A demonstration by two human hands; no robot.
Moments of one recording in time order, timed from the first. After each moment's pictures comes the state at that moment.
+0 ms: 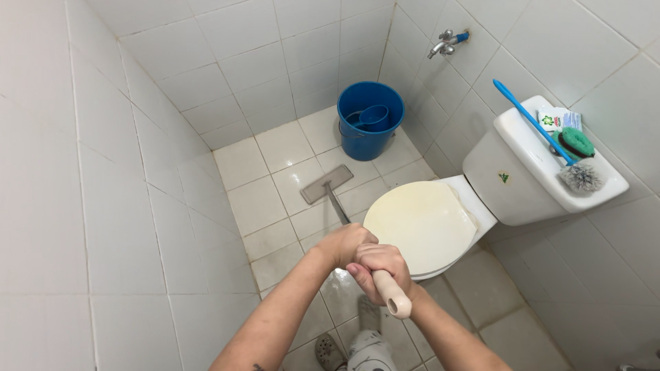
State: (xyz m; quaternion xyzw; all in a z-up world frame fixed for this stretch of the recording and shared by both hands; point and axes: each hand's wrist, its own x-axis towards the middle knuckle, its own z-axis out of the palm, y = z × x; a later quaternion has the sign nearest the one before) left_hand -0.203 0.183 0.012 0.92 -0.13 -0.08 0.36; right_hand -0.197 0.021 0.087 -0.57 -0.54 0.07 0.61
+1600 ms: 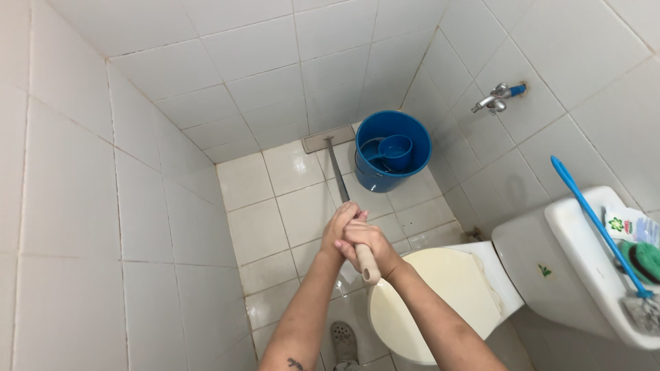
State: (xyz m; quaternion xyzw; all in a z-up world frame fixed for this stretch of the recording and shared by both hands) left_hand 0.001 0.319 -0.060 0.84 0.18 0.26 0.45; right_hand 0.047 0.209 0.014 -0.66 -0.55 0.12 0.50
